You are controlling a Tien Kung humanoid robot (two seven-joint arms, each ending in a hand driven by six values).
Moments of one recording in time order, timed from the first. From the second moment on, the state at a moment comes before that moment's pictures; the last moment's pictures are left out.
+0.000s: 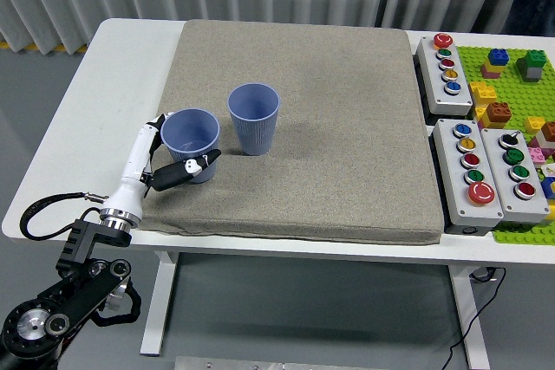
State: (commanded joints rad) left arm -0.14 0.21 -1.02 -1.32 1.34 0.42 -0.27; right arm 0.13 -0.06 1.94 0.26 -1.88 -0.09 -0.38
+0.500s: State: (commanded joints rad) left arm -0.24 0.30 -1.03 -1.34 1.40 0.37 -0.23; right arm 0.13 -0.07 1.94 0.26 -1.87 -0.09 -0.38
